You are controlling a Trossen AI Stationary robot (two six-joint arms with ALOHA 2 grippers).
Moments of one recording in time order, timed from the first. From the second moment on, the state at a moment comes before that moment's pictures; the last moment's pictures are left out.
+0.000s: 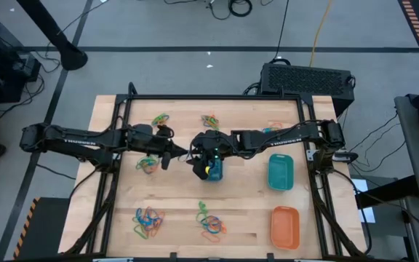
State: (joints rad) left arm 0.07 1.01 0.56 0.08 0.11 -0.57; right arm 0.03 1.86 1.48 -0.19 0.03 0.43
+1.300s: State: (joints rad) left arm 0.06 1.06 0.56 -0.04 0.24 -0.57; right arm 0.04 1.81 1.48 -0.49 0.04 0.44
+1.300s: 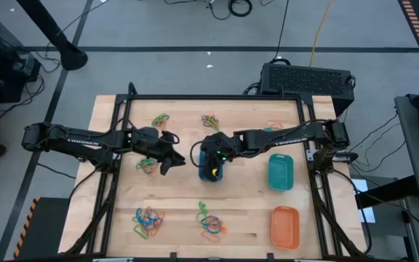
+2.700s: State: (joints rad) left arm -0.04 0.96 0.56 -0.43 0.35 -0.68; right arm 0.00 1.91 1.48 -0.59 -0.14 0.49
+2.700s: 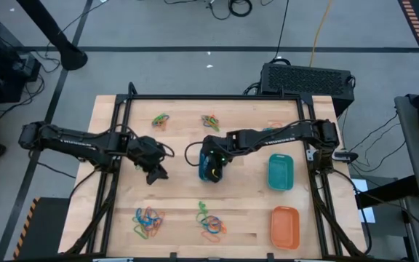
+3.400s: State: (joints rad) left arm -0.68 1.07 0.56 -0.44 0.21 -1.31; right arm 0.07 1.90 1.48 -0.41 -0.26 0.37
